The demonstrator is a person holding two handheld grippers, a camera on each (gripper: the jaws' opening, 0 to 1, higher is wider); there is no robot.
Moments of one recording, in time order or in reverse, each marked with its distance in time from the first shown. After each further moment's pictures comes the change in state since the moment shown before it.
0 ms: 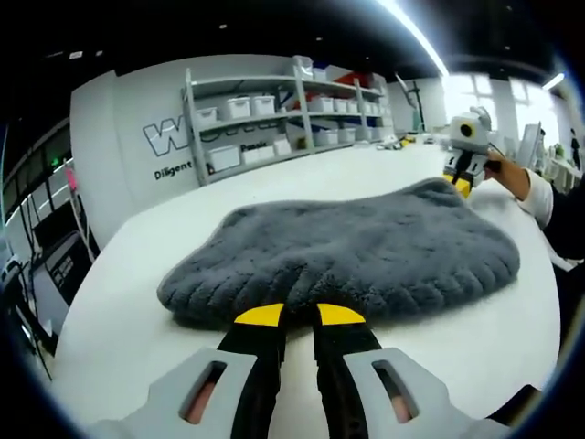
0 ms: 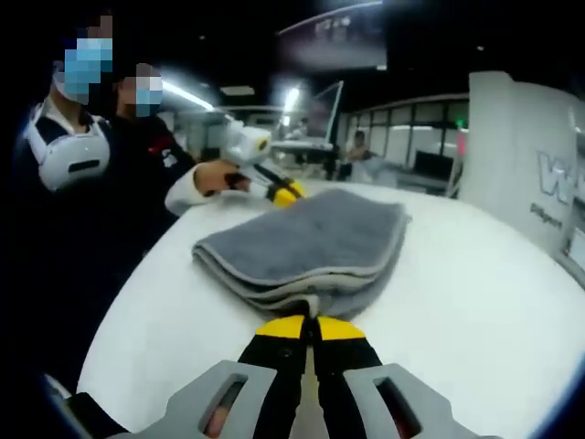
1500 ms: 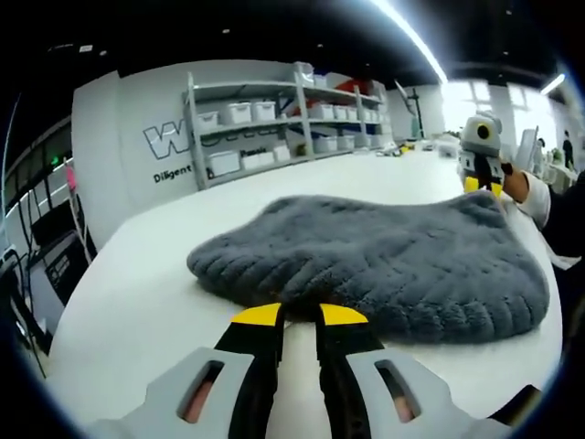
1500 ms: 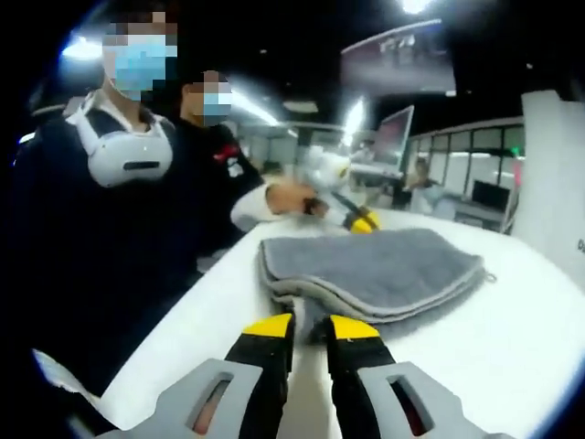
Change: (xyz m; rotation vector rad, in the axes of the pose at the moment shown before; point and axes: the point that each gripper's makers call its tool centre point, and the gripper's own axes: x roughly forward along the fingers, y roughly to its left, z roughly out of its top) left arm -0.003 0.013 -0.001 -0.036 -0.057 -0.049; right arm 0.002 0.047 0.027 -0.107 -0.109 0.235
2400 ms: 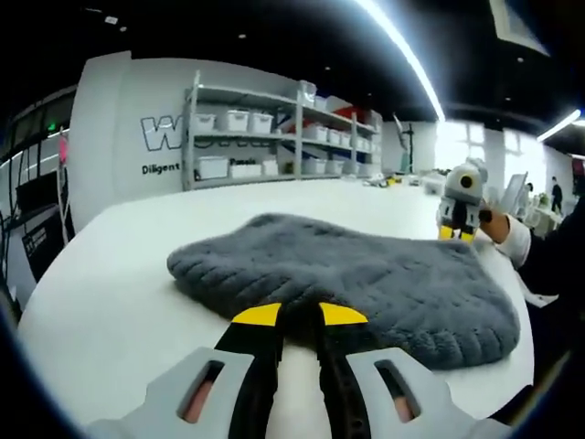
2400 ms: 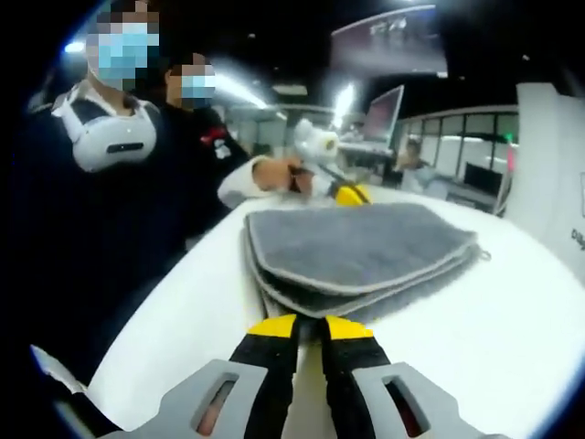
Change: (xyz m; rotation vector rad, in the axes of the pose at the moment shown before) left arm 0.000 -0.015 0.008 -0.125 -0.062 -0.079; right arm 0.013 -0.001 -0.028 0.029 0.115 -0.026
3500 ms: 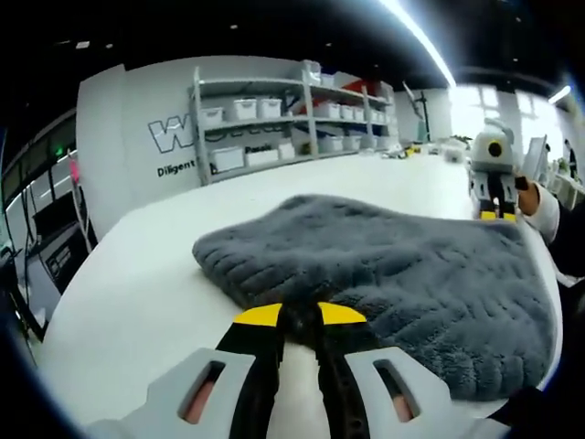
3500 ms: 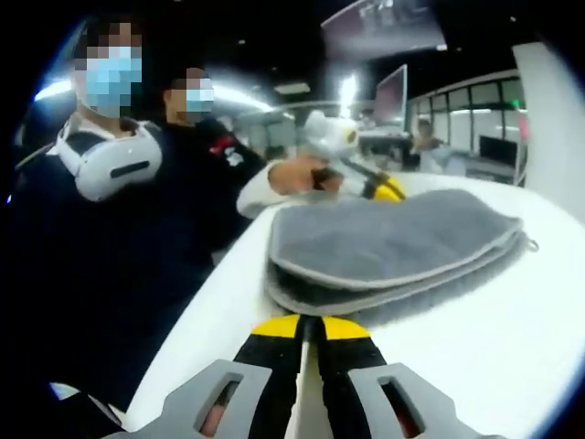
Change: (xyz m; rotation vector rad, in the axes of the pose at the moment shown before) left arm 0.018 -0.006 -0.007 0.108 0.089 0.134; right arm 0.009 0.030 0.002 0.120 0.013 0.135
